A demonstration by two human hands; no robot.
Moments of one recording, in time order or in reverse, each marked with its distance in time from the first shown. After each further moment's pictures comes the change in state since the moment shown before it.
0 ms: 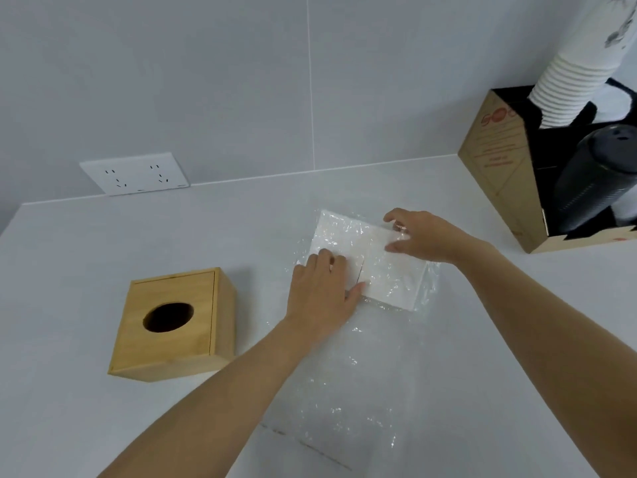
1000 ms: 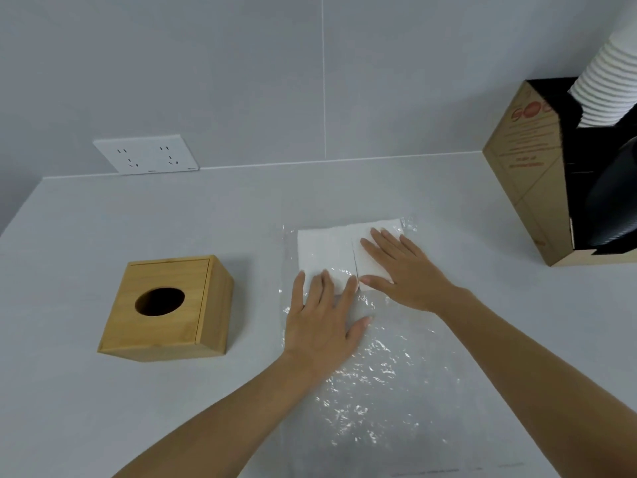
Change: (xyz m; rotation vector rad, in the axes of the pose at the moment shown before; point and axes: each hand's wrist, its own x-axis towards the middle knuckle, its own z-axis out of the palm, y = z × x) left_hand -0.034 0.029 0.019 0.234 -0.289 -0.084; right_hand -0.004 0.023 0.071 -0.342 -0.010 -0.298
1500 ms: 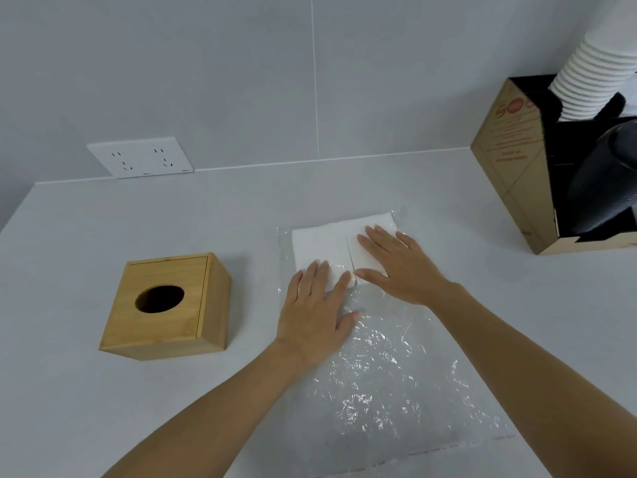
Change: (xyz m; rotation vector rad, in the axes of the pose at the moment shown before) left_hand 0.004 -0.016 0.011 -0.016 0.103 0.044; right_hand -0.003 -0.007 -0.001 0.024 0.065 0.048
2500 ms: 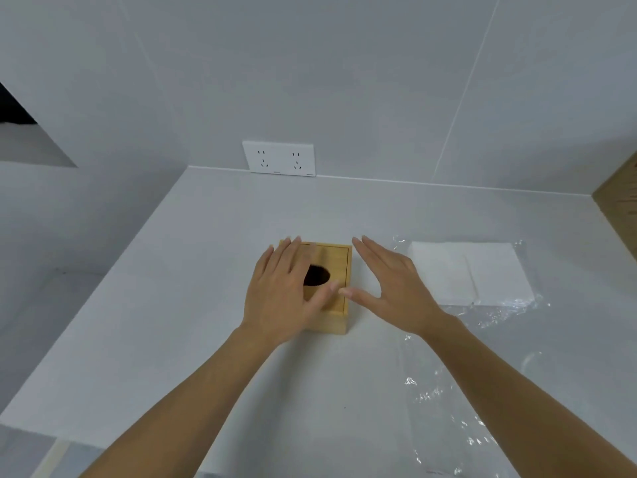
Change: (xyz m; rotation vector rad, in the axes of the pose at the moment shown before) left_hand -0.108 -0.168 -0.069 -0.153 0.265 -0.345; right_hand 0.023 -0.203 -0.012 0.340 0.171 -0.218
